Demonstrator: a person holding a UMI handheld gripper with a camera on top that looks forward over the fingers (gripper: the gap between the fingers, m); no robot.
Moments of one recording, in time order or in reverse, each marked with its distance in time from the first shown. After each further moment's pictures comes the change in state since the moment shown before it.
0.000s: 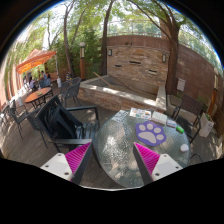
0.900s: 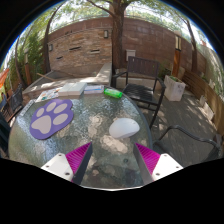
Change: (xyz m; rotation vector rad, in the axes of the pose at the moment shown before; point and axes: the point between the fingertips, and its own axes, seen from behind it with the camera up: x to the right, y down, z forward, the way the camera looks) arm 0.497 0.205 0.195 -0.124 0.399 0.330
